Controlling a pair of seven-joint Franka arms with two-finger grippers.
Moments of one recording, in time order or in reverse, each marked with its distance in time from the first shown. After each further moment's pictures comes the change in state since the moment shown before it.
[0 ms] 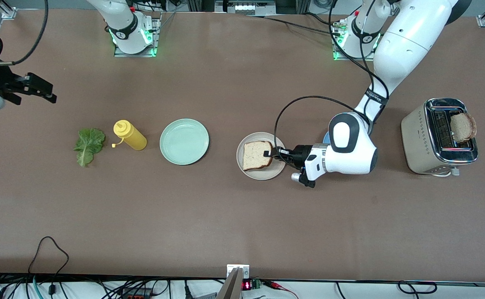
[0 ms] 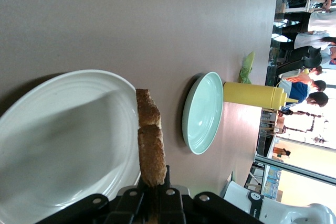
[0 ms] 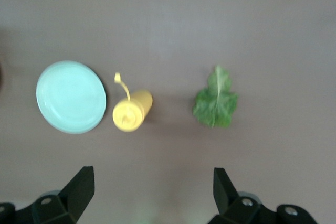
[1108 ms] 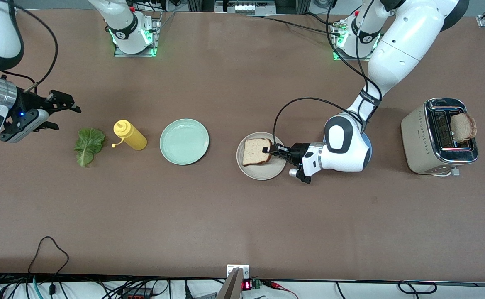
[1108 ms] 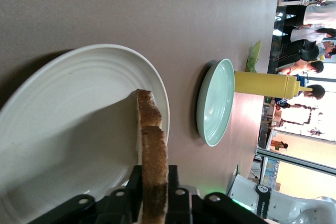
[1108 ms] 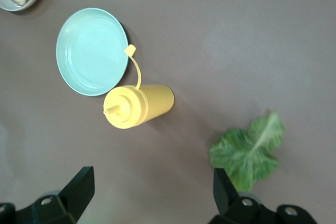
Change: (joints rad) left arm 0.000 0.038 0.001 -0.044 -0.050 0.019 0.101; right arm -0.140 0.065 -0.008 -0.302 0.254 0.293 -0.782
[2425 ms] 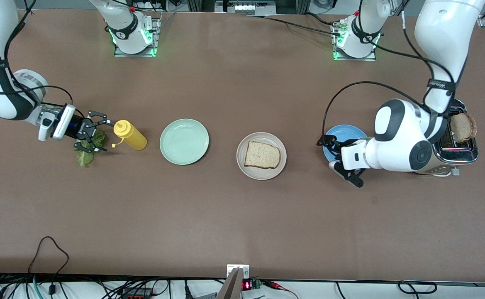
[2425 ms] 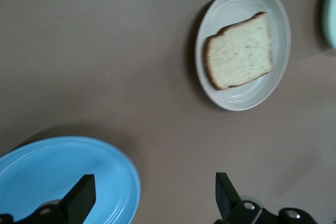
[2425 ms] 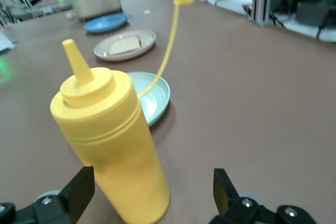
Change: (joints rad) left arm 0.138 -0.269 0.041 0.020 0.836 -0.290 -0.219; right arm -0.167 0.340 -0.002 -0.291 0.961 0.115 -1.590
